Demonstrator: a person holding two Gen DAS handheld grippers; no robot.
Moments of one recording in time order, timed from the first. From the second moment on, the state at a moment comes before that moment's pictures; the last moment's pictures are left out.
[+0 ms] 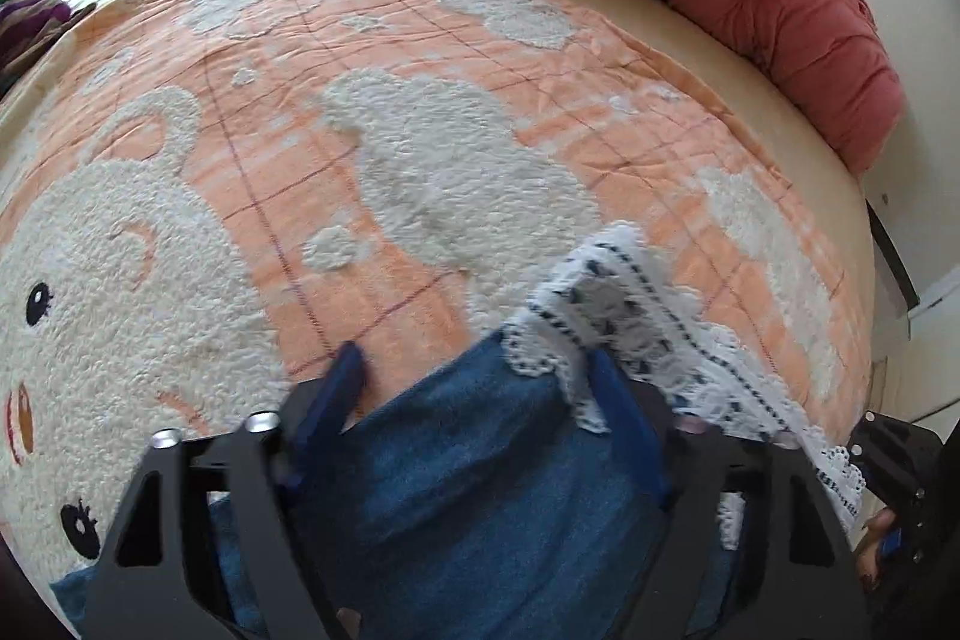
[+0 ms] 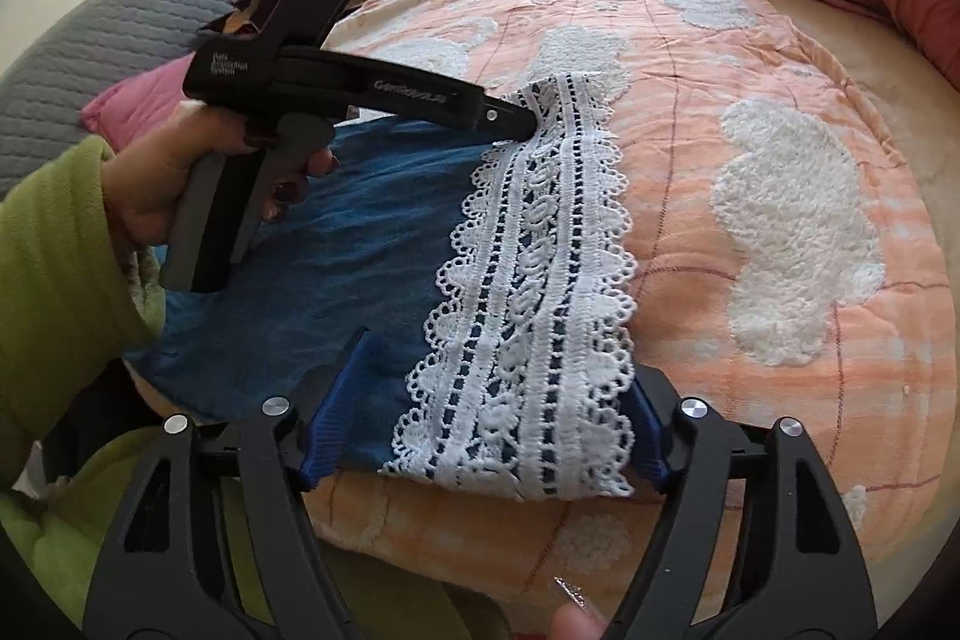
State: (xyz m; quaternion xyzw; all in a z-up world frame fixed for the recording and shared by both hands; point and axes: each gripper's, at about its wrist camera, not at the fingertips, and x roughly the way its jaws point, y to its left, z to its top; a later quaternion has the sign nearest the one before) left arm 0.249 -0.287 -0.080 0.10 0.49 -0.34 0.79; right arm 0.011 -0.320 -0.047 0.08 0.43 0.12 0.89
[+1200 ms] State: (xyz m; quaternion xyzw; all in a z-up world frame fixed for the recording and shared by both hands) left arm 0.218 -0.147 -0.025 -0.08 0.41 -0.33 0.85; right arm 0.022 -0.202 0.012 -0.03 0.35 0.28 0.89
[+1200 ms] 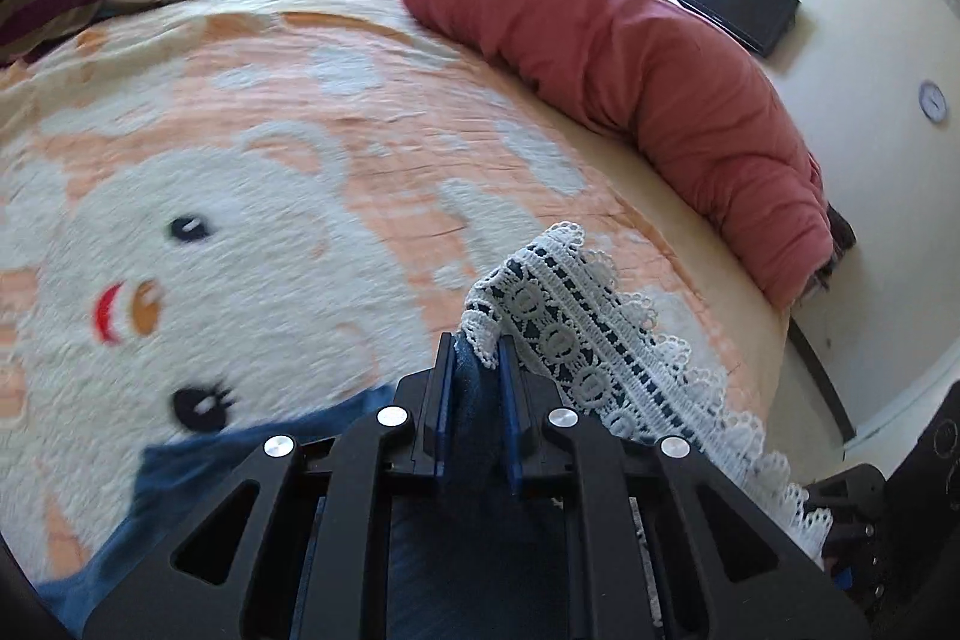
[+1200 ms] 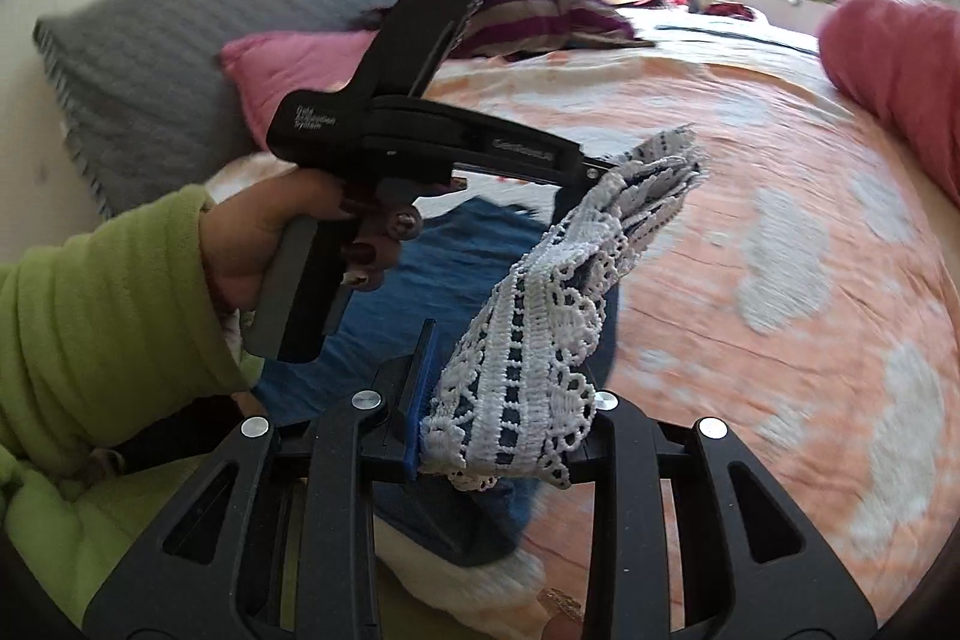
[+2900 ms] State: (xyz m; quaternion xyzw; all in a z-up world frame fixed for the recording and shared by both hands) left arm 0.192 -0.004 -0.039 -0.15 0.42 -0.16 0.88; right arm 0.135 -0.134 -0.025 -0.16 0.39 0.26 0.87
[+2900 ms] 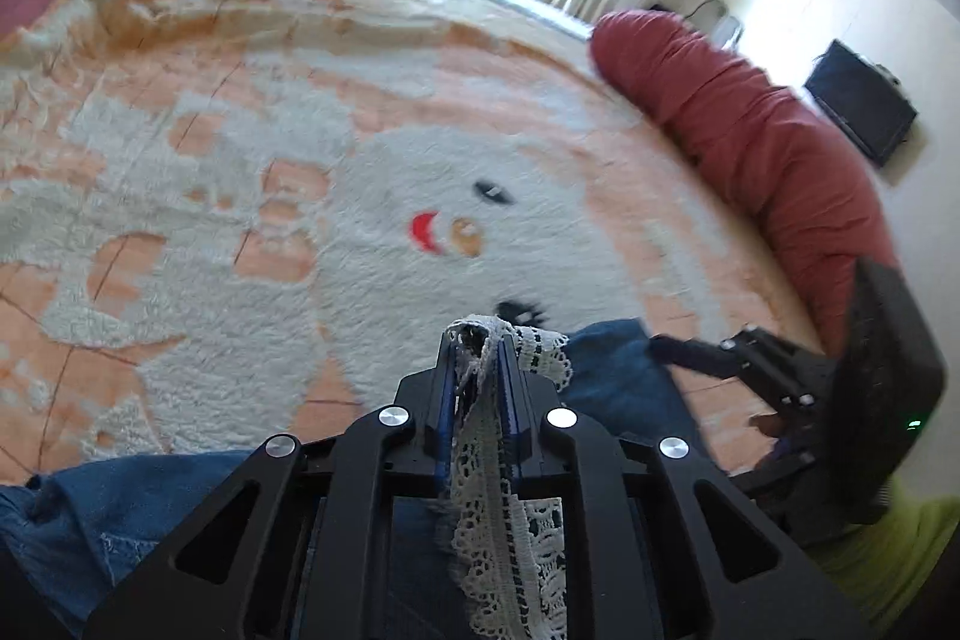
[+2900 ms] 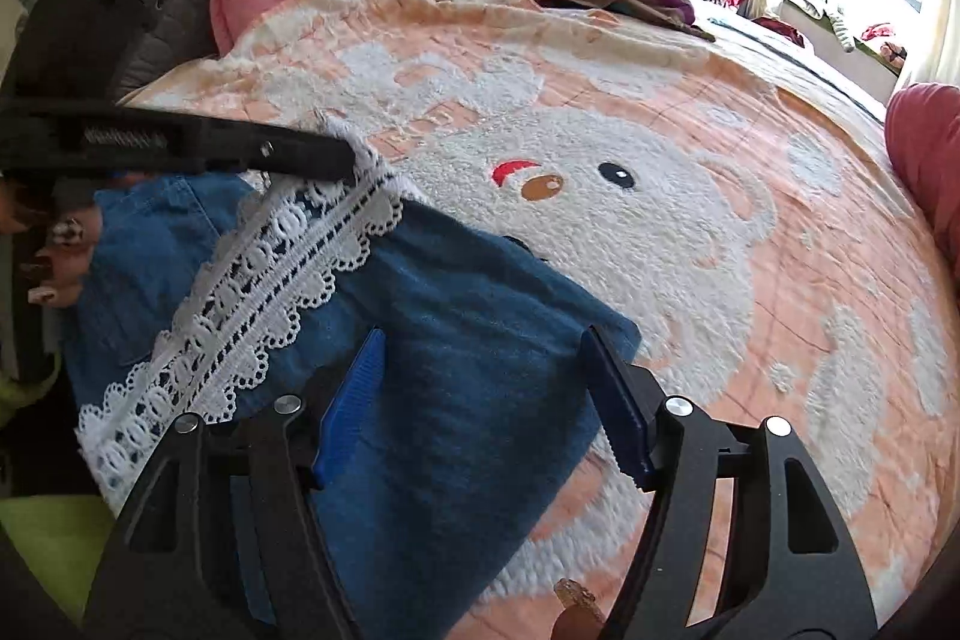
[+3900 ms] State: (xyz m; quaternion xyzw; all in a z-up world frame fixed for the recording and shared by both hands) left arm 0.020 0.010 -0.045 -0.16 0.49 -0.16 0.84; right arm -0.006 -0.136 -0.026 -0.28 0.38 0.38 0.80
